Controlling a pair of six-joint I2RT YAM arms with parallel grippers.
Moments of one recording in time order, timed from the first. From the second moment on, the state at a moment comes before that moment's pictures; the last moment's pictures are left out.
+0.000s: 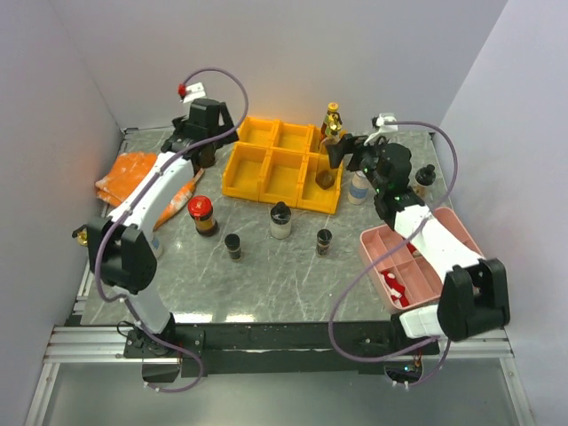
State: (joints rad) left arm -0.34 1.75 1.65 -0.40 -0.39 -0.47; right arm 0.24 1.38 0.96 0.42 -0.13 0.24
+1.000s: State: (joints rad) left arm -0.15 2.03 1.64 -0.09 -0.33 -0.20; right arm 0.30 0.96 0.93 0.10 -0.02 0.37
